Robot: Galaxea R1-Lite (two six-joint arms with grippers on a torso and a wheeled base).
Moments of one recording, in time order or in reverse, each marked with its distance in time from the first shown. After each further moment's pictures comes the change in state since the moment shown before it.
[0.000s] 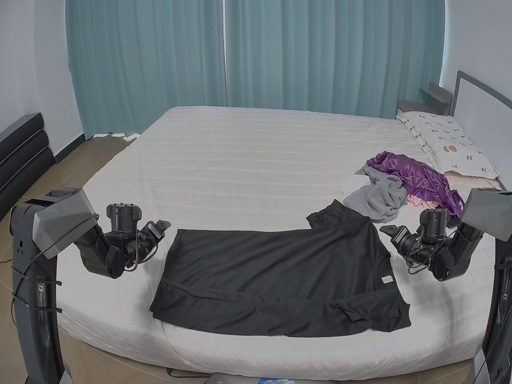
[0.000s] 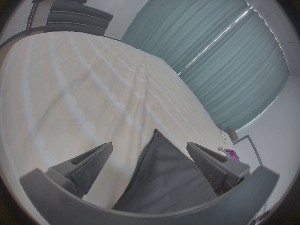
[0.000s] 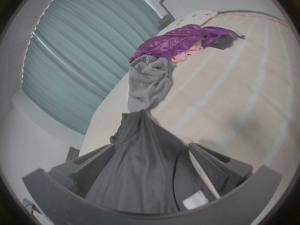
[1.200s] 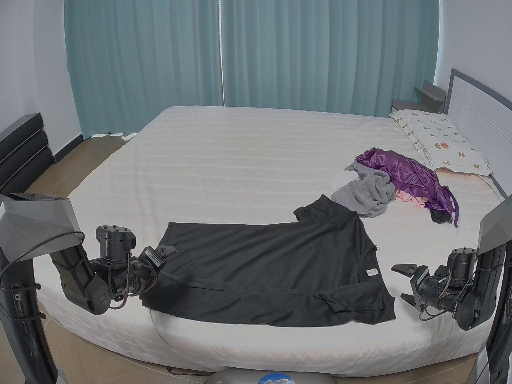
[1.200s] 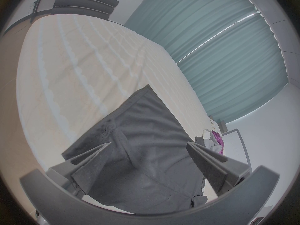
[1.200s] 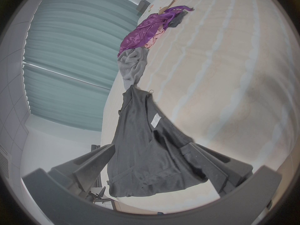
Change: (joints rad) left arm -0.098 -0.234 0.494 -0.188 -0.038 -0.144; right arm -0.033 -0.096 0.693 -0.532 0.233 0.217
